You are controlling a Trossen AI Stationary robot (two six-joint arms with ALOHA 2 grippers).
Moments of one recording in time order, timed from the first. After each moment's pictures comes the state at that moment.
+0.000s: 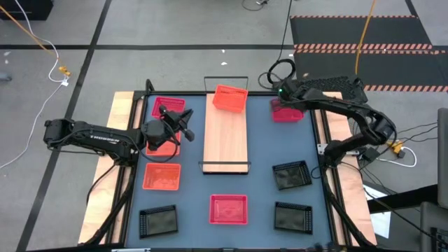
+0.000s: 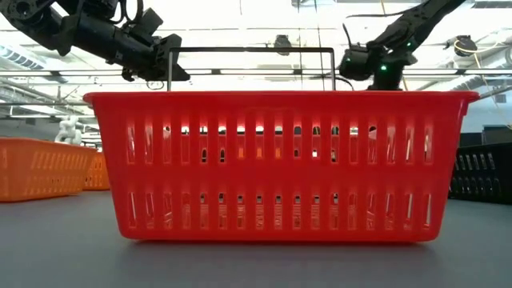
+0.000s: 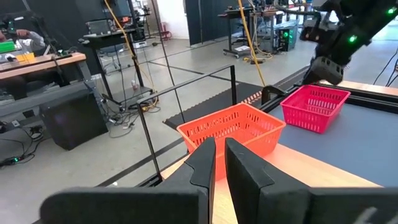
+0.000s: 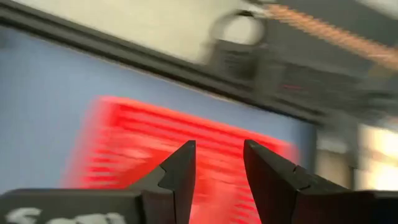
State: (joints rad) left arm 0.09 1.07 0.43 0.52 -0.72 0.02; right arm -0.76 1.38 0.88 -0.59 0.49 0.38
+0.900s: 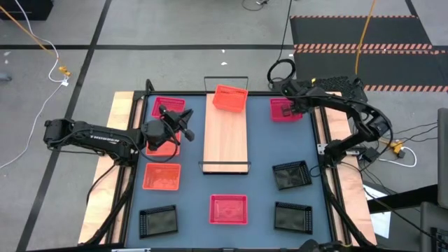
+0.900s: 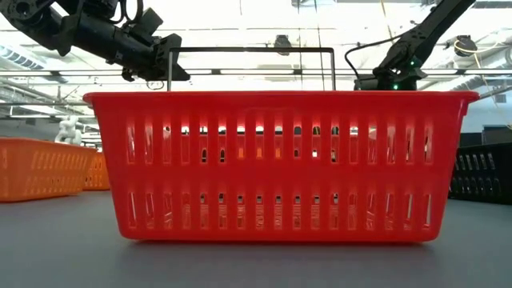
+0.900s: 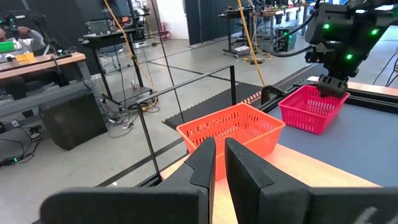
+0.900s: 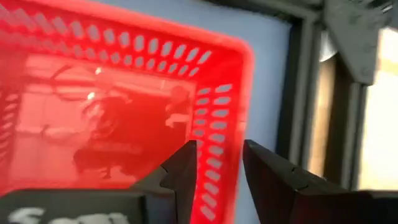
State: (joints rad) left arm 0.09 1.07 0.43 0.53 -0.72 0.02; right arm -0.92 1.46 0.81 -0.73 0.39 0.44
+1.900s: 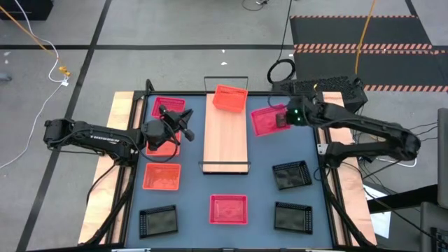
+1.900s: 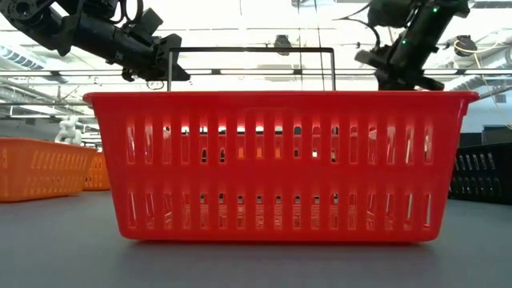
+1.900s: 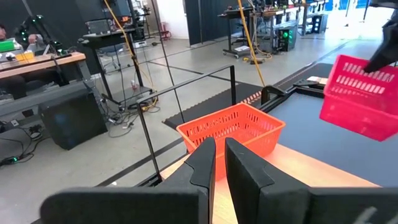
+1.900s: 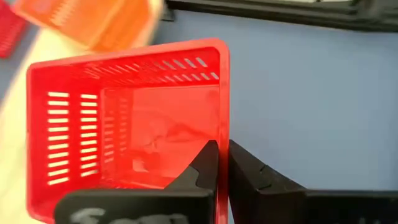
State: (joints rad) left arm 0.09 1.07 0.43 0.53 -0.72 0.02; right arm -0.42 1.00 0.81 -0.78 0.29 0.82
